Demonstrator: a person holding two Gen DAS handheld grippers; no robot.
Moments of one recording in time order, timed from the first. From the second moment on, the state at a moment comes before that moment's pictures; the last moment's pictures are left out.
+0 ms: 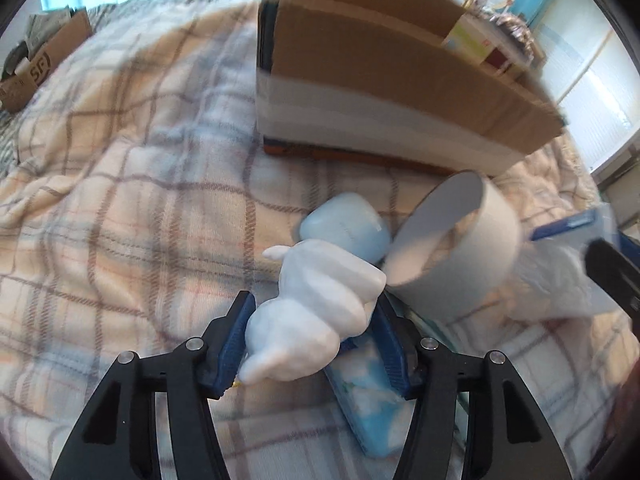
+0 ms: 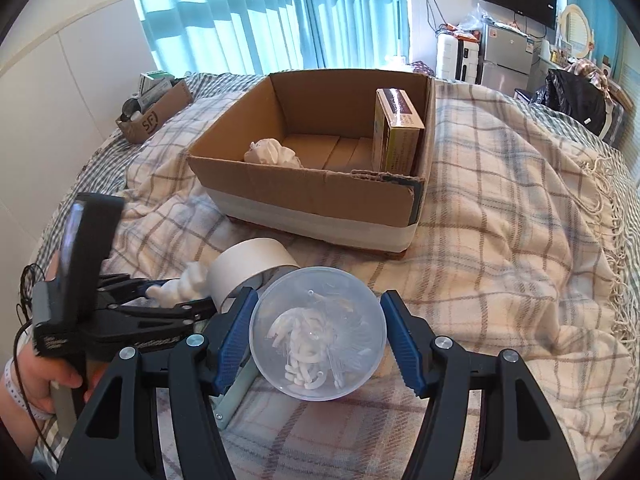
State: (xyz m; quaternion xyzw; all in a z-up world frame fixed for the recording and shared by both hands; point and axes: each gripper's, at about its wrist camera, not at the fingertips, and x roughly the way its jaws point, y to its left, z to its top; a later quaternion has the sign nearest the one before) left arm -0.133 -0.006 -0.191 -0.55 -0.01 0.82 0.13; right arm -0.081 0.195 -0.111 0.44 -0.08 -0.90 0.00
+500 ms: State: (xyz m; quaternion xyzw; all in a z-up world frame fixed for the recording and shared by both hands) left arm -0.079 -0.017 -0.124 -0.47 -0.01 0.87 0.17; right arm -0.046 0.186 -0.066 0.39 -0.07 -0.92 -0.02
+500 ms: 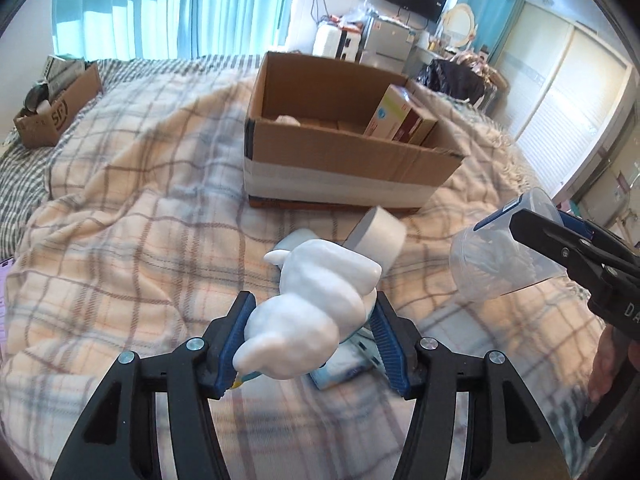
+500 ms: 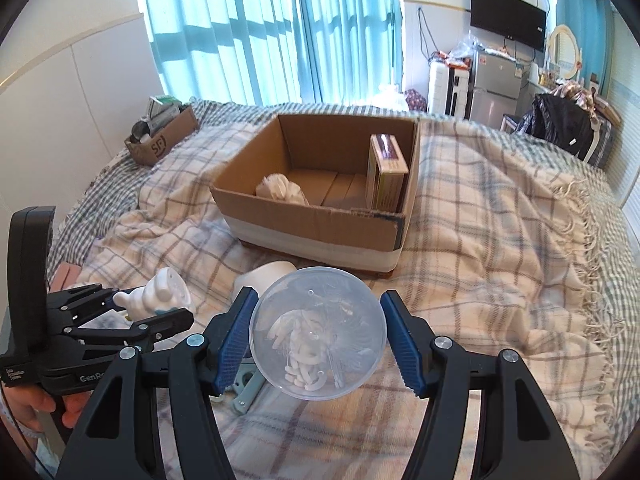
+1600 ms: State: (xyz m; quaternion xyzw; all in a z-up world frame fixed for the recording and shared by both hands) left arm -0.180 0.022 0.012 -0.35 -0.02 0.92 0.18; right arm -0.118 0.213 0.079 0.25 -0.05 -0.97 0.01
